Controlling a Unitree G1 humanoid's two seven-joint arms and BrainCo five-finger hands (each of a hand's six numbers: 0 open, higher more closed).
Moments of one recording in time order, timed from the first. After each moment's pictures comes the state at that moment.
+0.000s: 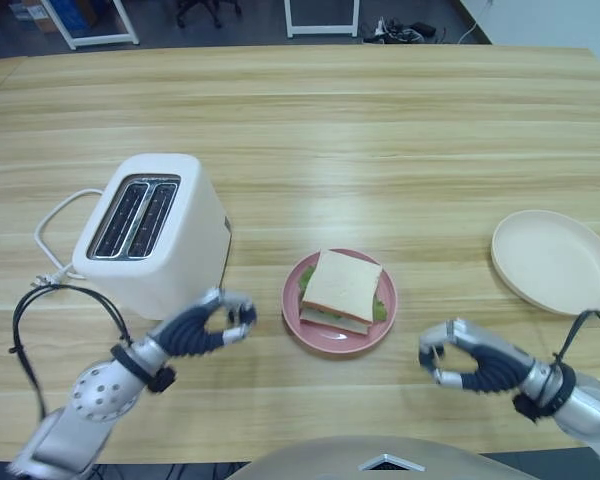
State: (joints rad) left arm 0.54 0.99 -0.04 -0.32 -0.04 -0.29 -0.38; right arm 0.50 -1.08 0.27 -0.35 -0.04 -0.59 0.28
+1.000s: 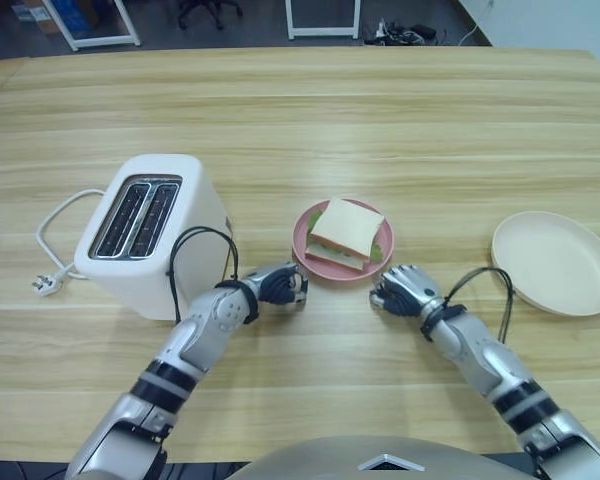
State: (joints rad) left arm -0.13 0.57 -0.41 0.02 0.46 -0.02 -0.45; right arm -0.06 -0.52 0.49 0.09 -0.76 -0.16 0.01
